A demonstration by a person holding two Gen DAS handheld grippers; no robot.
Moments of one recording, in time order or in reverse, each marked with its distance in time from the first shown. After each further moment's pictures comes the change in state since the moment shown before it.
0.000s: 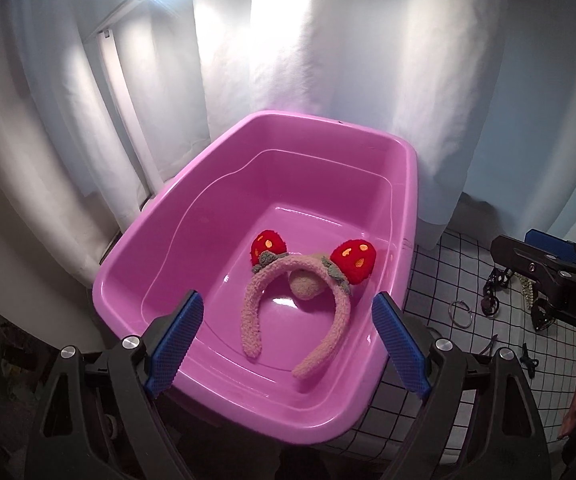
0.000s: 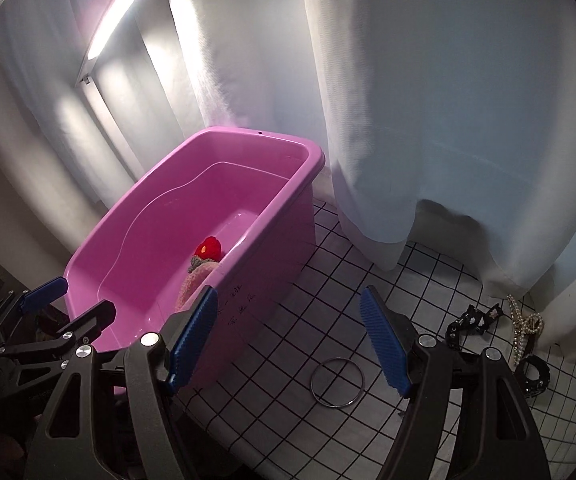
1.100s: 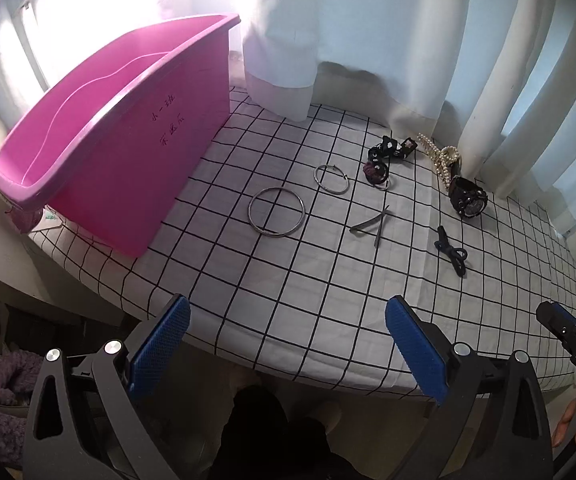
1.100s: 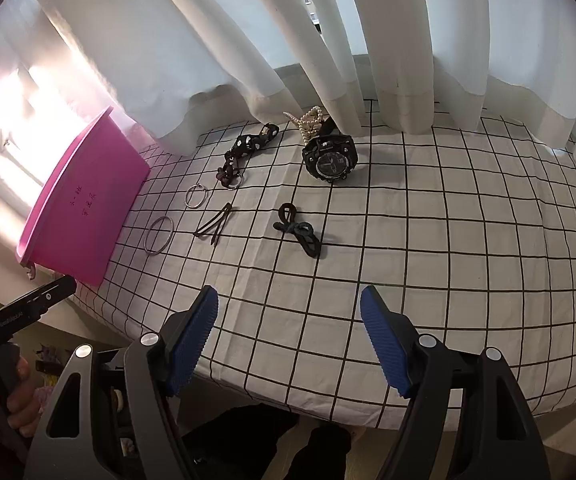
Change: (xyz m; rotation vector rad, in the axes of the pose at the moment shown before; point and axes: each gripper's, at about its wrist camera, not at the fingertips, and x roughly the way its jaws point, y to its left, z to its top) left arm -0.010 -0.170 -0.135 0.068 0.211 -0.134; right arm -0.118 -0.219 -0.263 0.419 0.043 -0.117
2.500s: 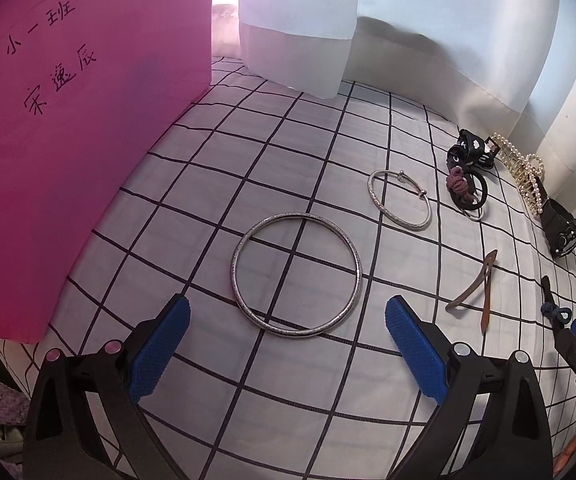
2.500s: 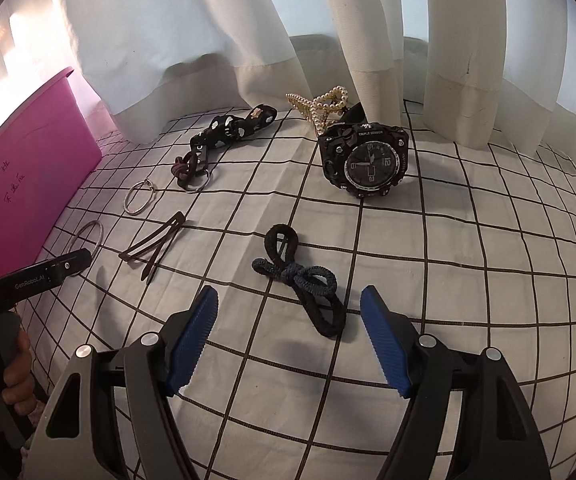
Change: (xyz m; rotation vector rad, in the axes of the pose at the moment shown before) left arm 0.180 0.020 0.043 -0.011 -0.065 -0.020; right arm 0.141 0.015 0.013 -0.126 -0.112 -0.123
